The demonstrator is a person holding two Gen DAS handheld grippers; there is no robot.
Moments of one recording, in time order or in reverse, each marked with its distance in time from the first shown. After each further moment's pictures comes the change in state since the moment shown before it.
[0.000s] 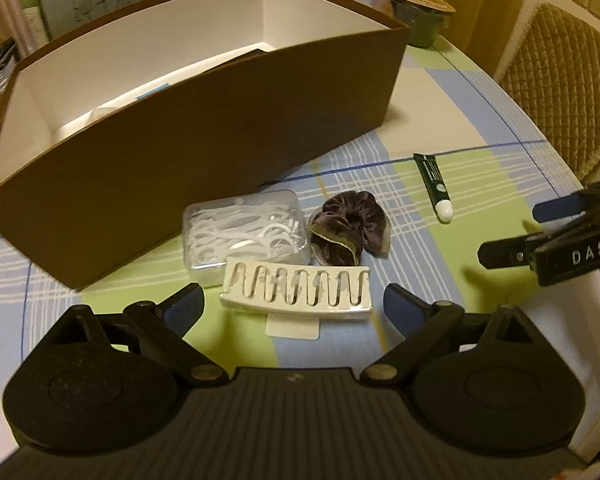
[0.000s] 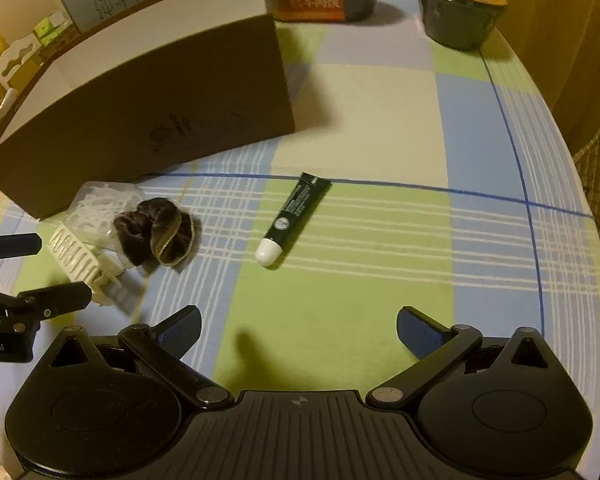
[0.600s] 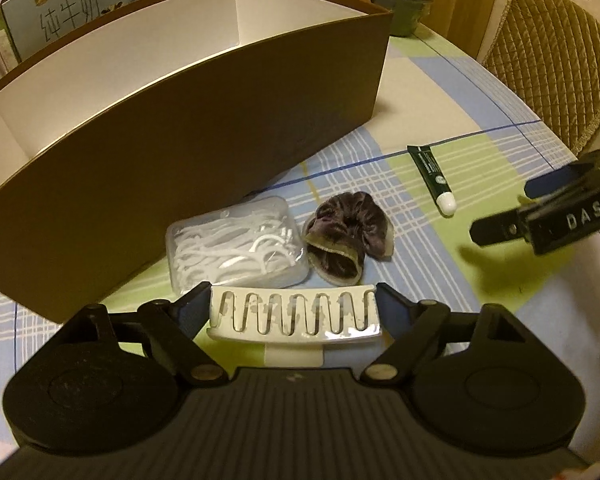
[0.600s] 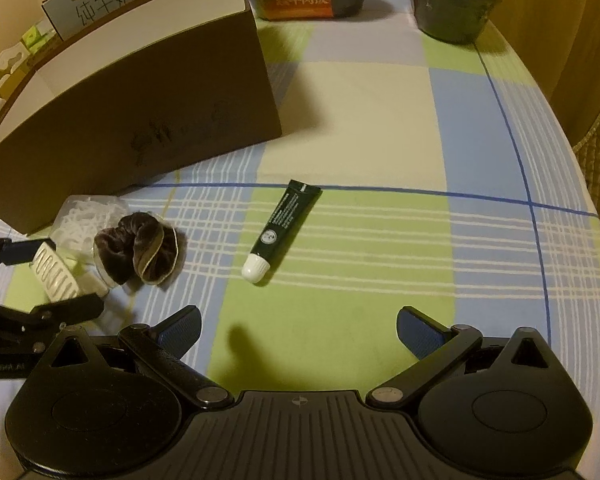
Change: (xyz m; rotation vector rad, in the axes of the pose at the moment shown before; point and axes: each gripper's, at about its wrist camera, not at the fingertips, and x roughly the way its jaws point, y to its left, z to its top) left arm 0.014 0.000 0.002 0.085 -0.011 -0.019; right arm 0.013 -0.005 0.008 0.026 -0.005 -0.007
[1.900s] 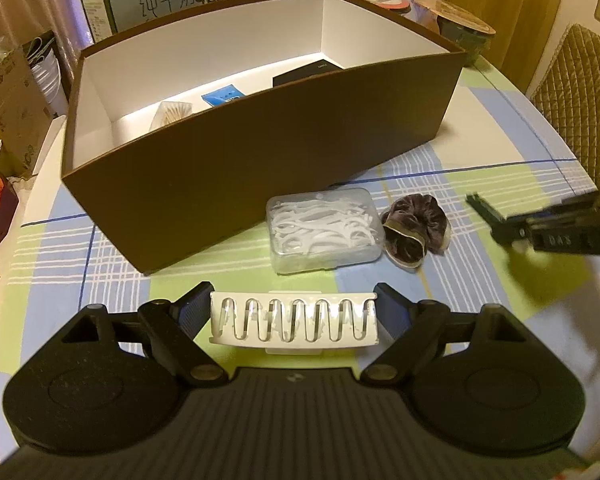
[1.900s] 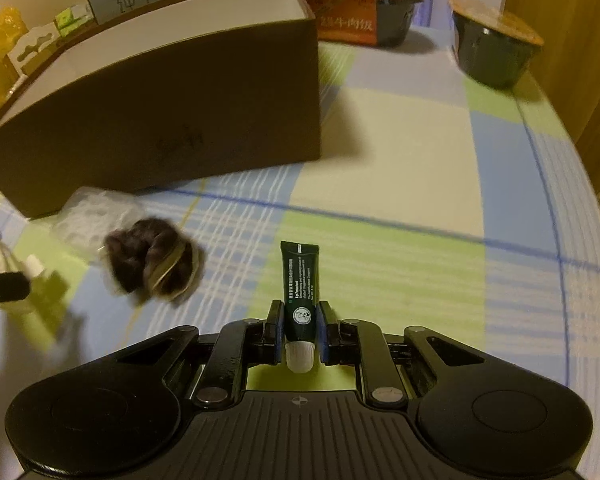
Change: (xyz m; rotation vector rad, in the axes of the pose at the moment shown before) left arm -0.044 0.038 -0.019 -0.145 -0.021 0.099; right arm 0.015 0.020 -0.002 -0.123 -0.067 0.020
